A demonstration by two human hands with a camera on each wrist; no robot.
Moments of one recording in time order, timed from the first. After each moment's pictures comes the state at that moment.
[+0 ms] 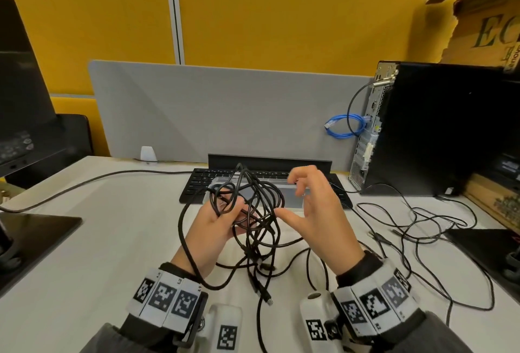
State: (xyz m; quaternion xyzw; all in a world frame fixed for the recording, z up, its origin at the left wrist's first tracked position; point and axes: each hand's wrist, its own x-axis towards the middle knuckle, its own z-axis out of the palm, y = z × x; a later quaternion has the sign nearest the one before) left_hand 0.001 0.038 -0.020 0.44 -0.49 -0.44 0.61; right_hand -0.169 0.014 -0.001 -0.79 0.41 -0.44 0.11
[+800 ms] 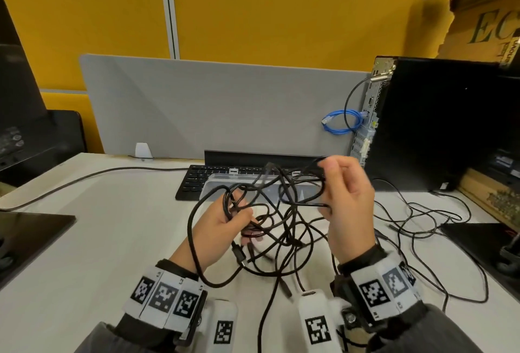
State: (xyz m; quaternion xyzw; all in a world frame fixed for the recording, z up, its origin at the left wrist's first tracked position) left_hand 0.002 0.043 -0.014 0.47 -0.65 -0.35 0.48; right_hand -0.177 0.013 0.006 -0.53 0.36 -0.69 0.33
